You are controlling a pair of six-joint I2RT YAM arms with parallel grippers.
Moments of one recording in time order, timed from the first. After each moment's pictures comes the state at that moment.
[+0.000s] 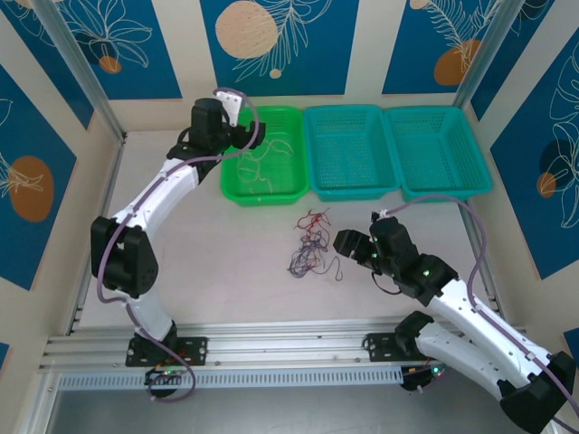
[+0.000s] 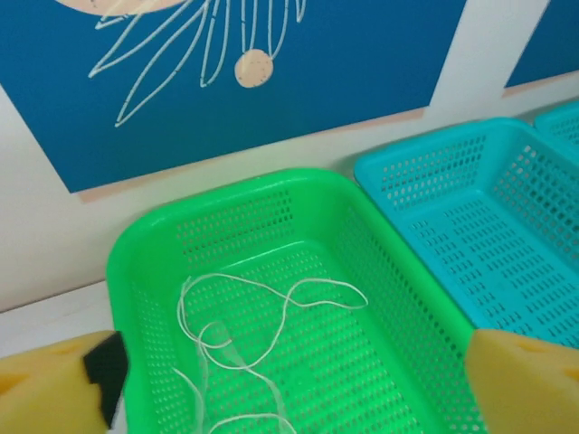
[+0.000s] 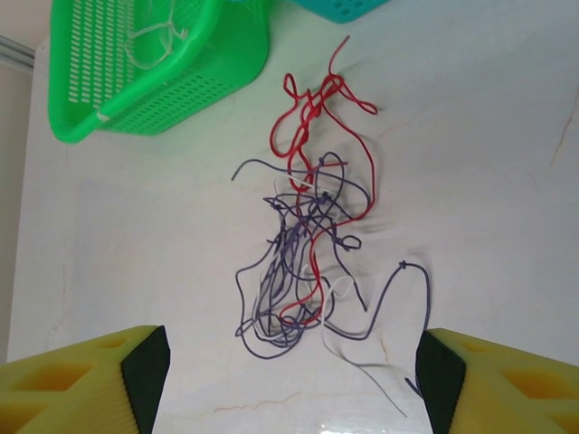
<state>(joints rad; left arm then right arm) -0.35 1.75 1.57 -0.18 0.06 -0.03 0.62 0.74 0.64 -0.62 0.04 0.90</state>
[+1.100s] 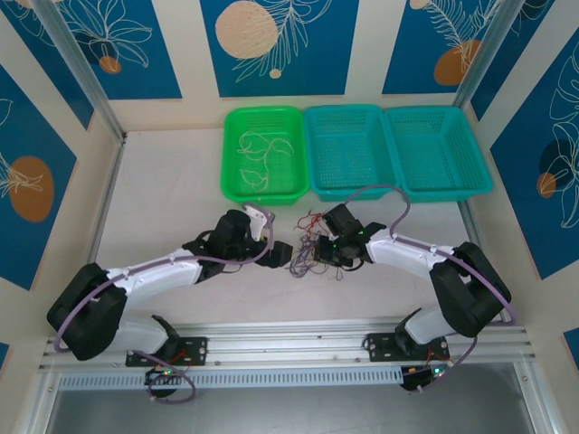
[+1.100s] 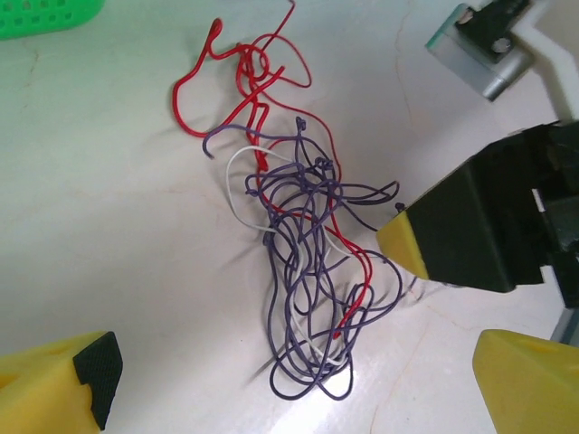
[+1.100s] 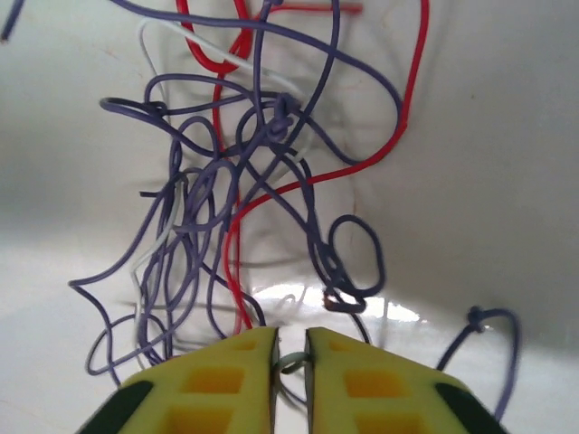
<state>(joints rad) -0.74 1.35 0.64 0.05 0.25 -0.41 0.63 1.45 0.75 -0.43 -0.16 0.78</state>
